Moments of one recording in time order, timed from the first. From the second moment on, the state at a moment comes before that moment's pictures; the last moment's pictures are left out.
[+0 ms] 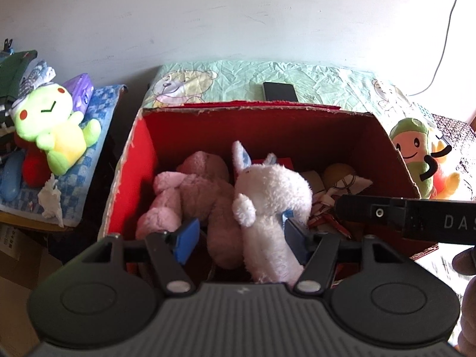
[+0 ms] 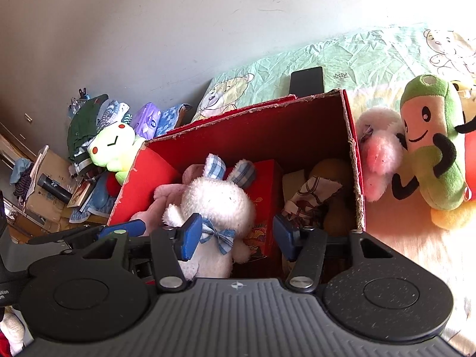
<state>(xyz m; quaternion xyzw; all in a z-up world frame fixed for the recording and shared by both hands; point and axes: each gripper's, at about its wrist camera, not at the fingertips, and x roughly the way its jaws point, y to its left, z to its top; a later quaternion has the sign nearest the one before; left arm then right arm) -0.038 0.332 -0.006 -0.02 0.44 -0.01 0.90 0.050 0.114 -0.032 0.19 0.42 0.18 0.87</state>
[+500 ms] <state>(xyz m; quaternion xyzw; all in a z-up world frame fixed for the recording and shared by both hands) -0.041 0.329 -0.010 -0.02 0.45 0.02 0.89 0.036 0.114 -0.031 0.17 0.42 0.17 0.88</state>
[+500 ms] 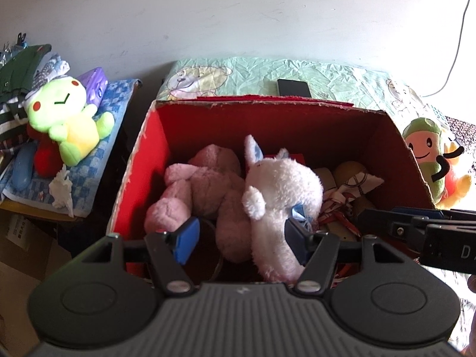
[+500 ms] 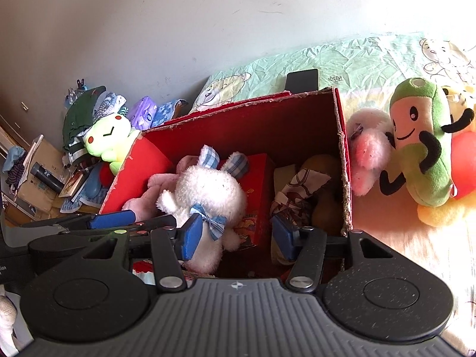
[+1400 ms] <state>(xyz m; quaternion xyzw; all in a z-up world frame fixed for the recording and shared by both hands) -0.066 0.322 -0.004 -0.02 0.40 0.02 0.92 0.015 0.108 -0.037 0.16 0.41 0.16 0.88</state>
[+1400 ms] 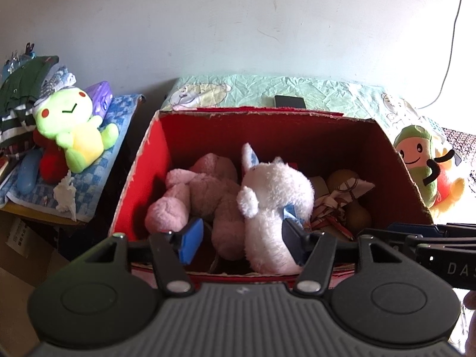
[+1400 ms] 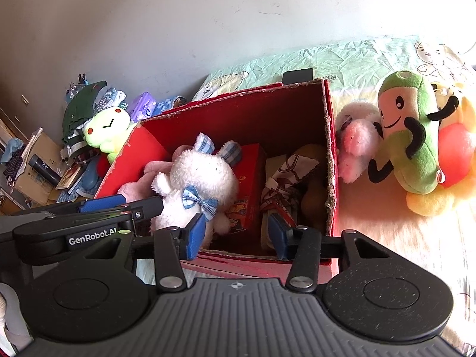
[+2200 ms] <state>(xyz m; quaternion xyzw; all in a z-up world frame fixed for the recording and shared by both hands) -0.048 0.176 0.028 -0.07 0.38 -0.09 0.92 -0.004 -0.059 -0.012 0.20 0.34 0.15 0.91</state>
